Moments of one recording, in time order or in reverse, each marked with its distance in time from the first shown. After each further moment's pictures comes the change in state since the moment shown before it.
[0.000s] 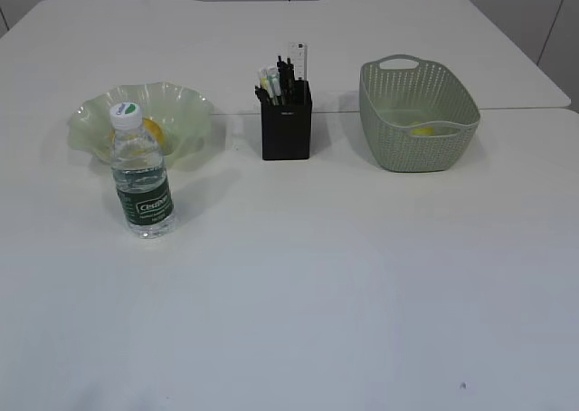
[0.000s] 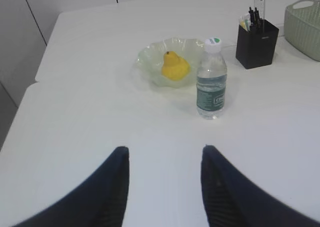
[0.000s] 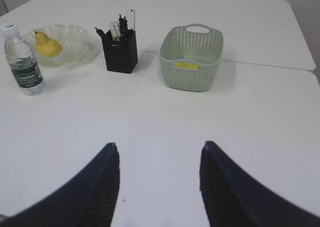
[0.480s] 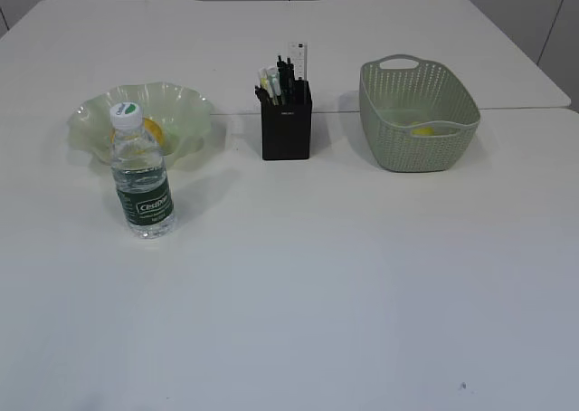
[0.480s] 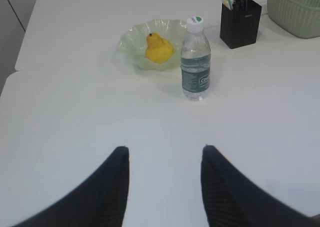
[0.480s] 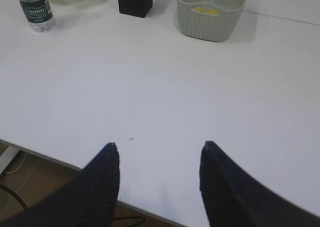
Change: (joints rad) left arm 0.000 0.000 -0.001 -0.041 0.065 0.053; right arm 0.000 -0.058 0.042 0.068 0.187 -0.099
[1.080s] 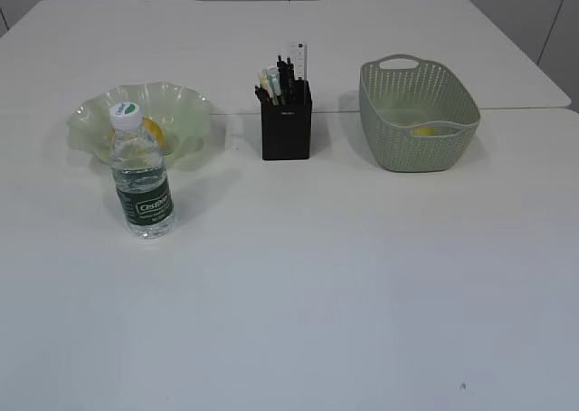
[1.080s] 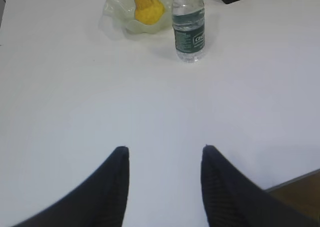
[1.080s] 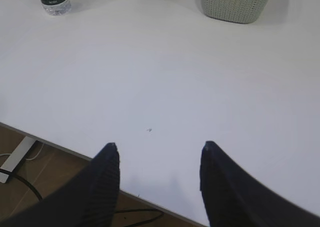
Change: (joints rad) left arm 0.000 0.000 0.047 0.000 0.079 0.072; right arm 0.000 0.000 0.118 0.069 -0.083 -0.008
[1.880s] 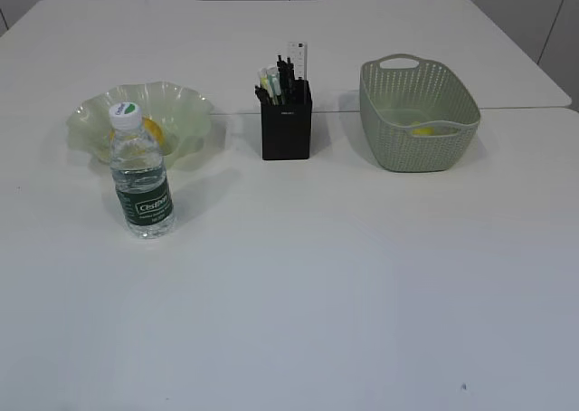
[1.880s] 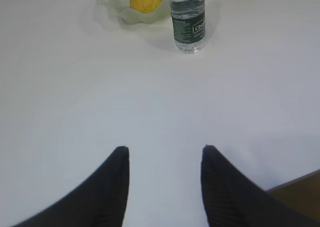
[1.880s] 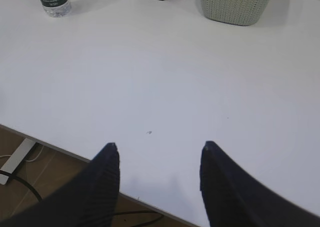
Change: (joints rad) left arm 0.000 0.000 0.082 -0.003 -0.059 0.013; right arm 0.000 0.000 0.002 0.004 -0.006 -0.002
